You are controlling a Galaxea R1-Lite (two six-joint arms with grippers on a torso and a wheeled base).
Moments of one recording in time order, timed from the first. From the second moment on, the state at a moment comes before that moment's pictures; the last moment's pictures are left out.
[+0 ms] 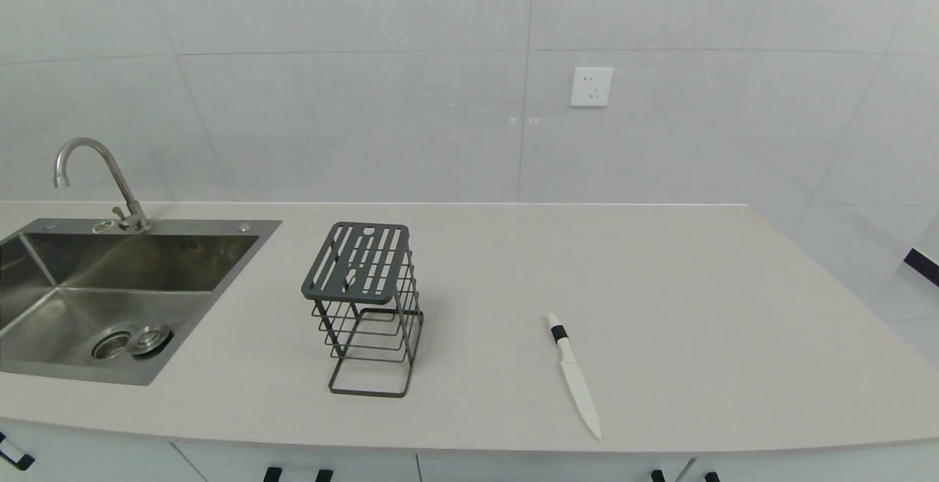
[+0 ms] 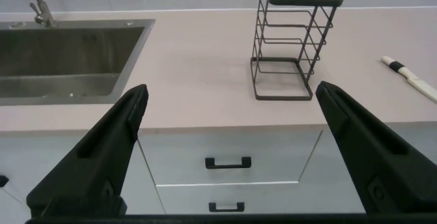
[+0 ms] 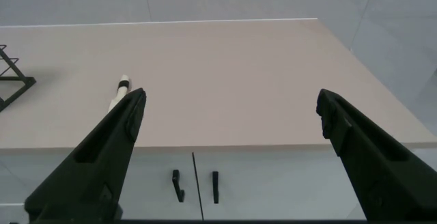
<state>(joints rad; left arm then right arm) 0.00 0.00 0.00 0.00 -0.06 0.01 0.00 0.02 0.00 0.01 -0.01 0.01</state>
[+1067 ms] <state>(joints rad) 0.00 0.00 0.00 0.00 -0.07 0.01 0.00 0.02 0.00 0.01 -0.01 0.01</state>
